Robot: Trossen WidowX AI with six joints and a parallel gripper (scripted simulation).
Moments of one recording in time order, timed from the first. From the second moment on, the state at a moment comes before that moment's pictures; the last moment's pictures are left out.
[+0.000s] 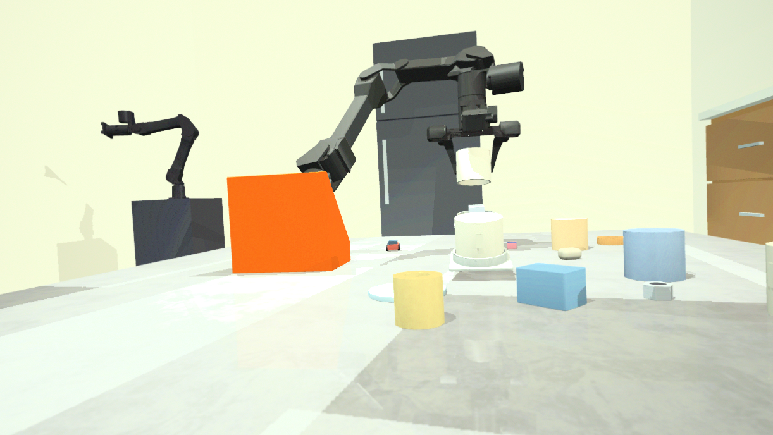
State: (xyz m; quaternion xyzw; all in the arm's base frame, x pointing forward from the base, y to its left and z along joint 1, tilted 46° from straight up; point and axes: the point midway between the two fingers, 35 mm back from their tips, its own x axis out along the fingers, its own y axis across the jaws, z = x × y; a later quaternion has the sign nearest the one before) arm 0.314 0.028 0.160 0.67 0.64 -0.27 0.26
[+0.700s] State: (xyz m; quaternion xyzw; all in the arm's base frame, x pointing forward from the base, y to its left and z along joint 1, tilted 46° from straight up) arm 0.306 0.055 0.159 0.67 0.64 -0.28 0.26
